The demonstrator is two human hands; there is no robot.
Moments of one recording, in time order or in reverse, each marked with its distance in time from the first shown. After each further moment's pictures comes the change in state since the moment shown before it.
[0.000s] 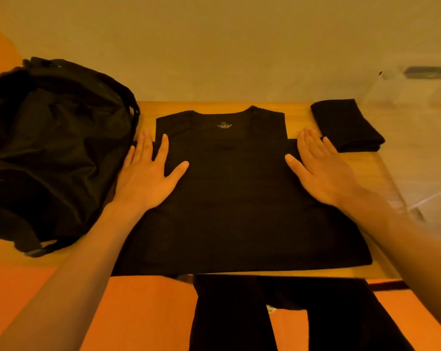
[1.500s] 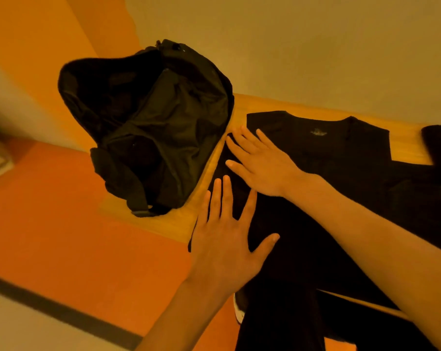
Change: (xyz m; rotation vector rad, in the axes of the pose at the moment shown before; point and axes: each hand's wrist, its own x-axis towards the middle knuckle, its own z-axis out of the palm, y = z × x) left_hand -0.145 0.020 0.026 -0.079 0.147 0.017; right_hand 0.052 -0.247 -0.004 -0.051 0.006 -0.700
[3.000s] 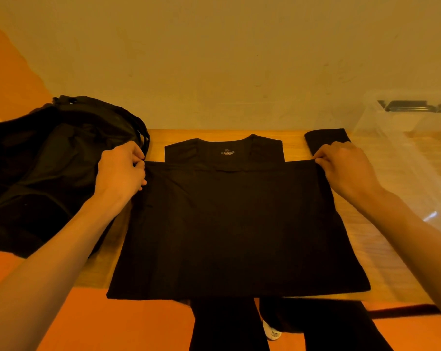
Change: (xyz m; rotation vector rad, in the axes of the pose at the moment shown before) left_hand 0.163 -0.047 -0.066 -0.476 0.260 -0.250; right_hand -0.216 0.201 -0.026 0.018 0.444 0.635
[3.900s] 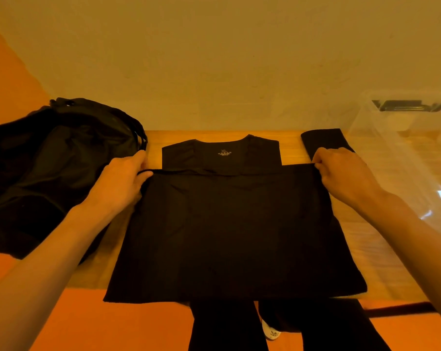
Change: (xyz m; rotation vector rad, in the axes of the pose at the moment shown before) left_hand -0.006 -0.009 -0.009 0.258 -0.177 0.391; right_hand -0.010 -0.006 -0.011 -0.026 -0.105 -0.004
